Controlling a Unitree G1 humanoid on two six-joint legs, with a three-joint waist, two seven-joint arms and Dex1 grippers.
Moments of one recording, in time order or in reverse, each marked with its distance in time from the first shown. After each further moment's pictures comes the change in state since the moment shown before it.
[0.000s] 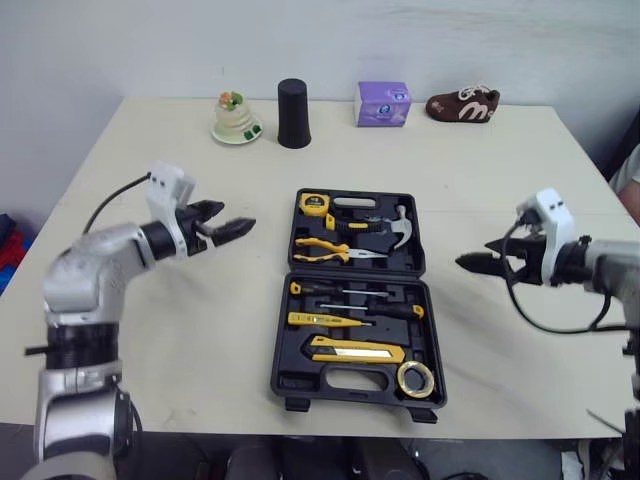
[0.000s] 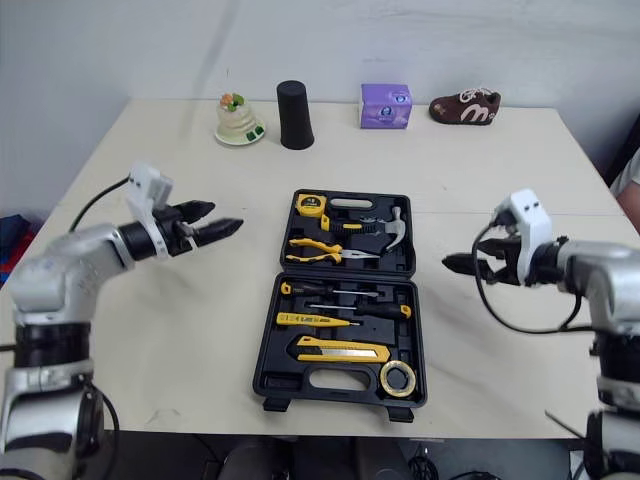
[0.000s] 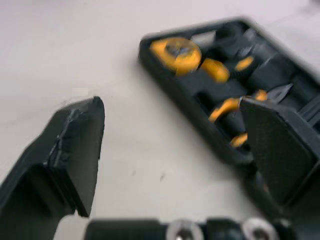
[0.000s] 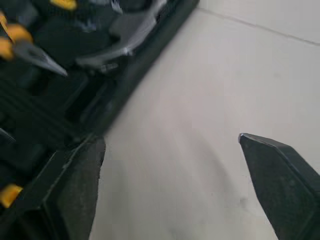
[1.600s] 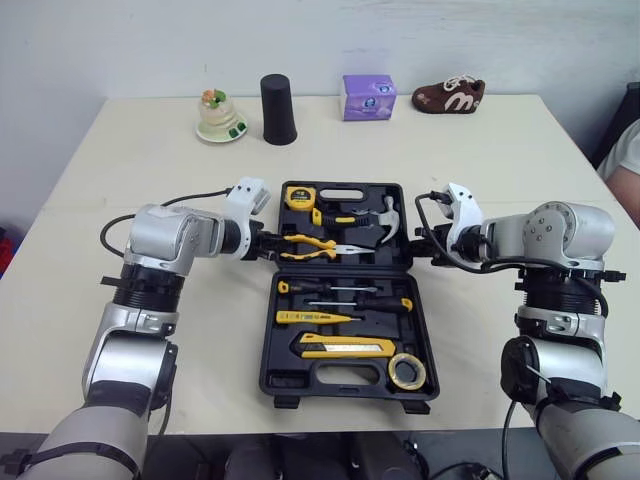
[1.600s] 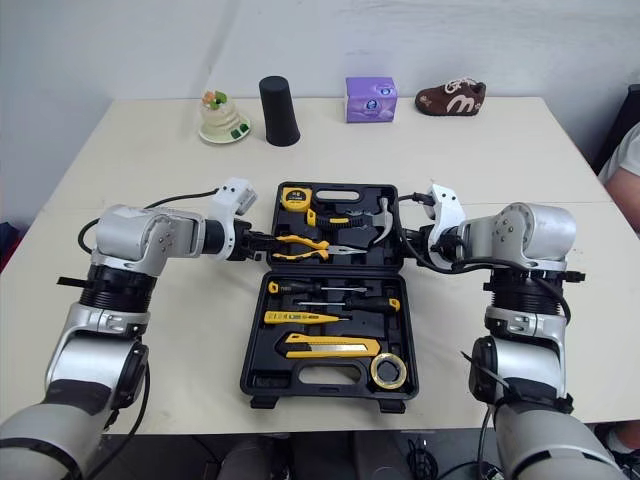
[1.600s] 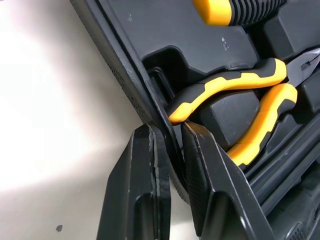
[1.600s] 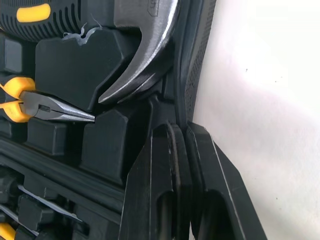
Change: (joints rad) left arm -0.129 -0.177 -0.241 0.209 0.175 0.122 0.152; right arm -0.192 0.439 -0.125 0.176 -0.061 0.231 -0.511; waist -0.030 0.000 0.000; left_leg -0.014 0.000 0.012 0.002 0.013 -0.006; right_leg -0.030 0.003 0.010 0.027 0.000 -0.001
